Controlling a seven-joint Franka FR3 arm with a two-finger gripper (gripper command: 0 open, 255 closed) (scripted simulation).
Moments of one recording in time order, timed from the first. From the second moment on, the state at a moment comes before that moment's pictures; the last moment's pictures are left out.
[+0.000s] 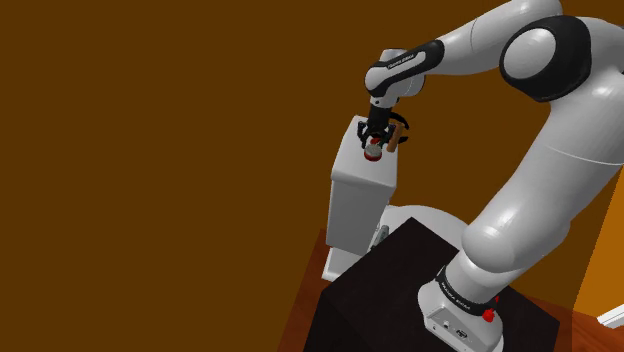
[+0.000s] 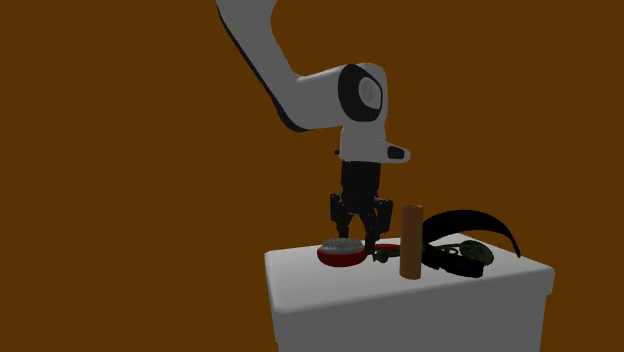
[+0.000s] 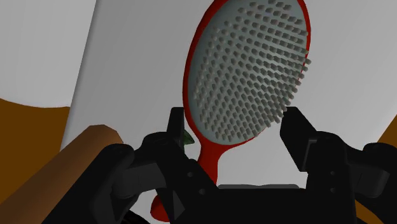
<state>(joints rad) -0.26 0.11 -0.14 -2.08 0.01 2.08 0.21</state>
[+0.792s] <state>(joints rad) -0.26 0.06 -0.13 -2.01 0.00 1.96 0.22</state>
